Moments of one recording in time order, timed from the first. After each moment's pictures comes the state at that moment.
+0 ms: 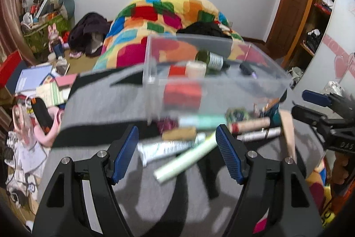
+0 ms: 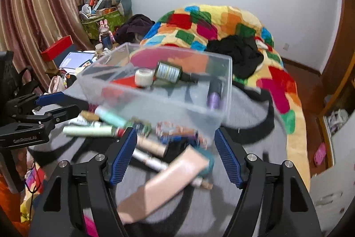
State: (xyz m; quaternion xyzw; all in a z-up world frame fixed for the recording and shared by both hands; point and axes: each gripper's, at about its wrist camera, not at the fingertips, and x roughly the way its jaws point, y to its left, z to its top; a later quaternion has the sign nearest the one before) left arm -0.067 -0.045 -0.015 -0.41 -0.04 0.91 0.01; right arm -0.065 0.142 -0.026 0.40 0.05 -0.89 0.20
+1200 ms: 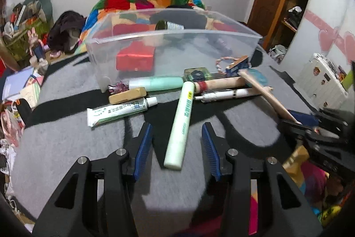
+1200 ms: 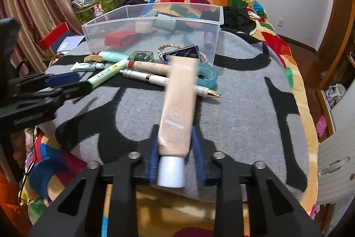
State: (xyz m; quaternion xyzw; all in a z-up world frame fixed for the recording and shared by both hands) left arm -0.048 0.008 -0.045 -0.43 -0.01 0.90 0.08; right arm -0.001 0.158 -0.072 0.43 0.04 -0.88 0.17
